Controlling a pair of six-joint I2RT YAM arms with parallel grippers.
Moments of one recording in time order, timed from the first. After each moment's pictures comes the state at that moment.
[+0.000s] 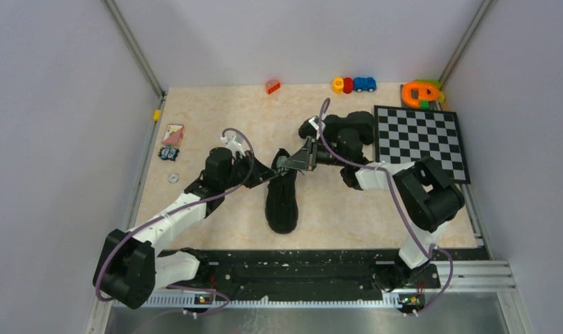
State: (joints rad) left arm -0.44 1.16 0.60 0.15 0.40 -0.90; right arm 0.54 1.76 0.85 0.86 -0.83 0.86
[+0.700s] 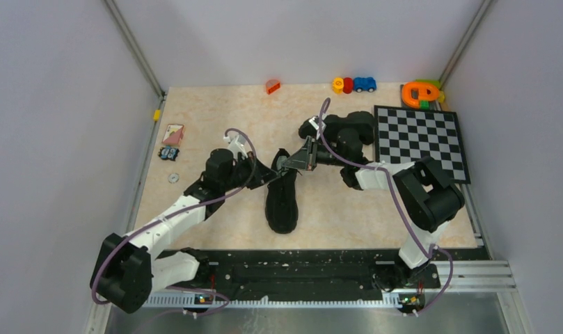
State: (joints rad) left arm -0.47 1.12 0.60 0.14 0.40 -0.86; right arm 0.54 1.76 0.85 0.86 -0.82 0.86
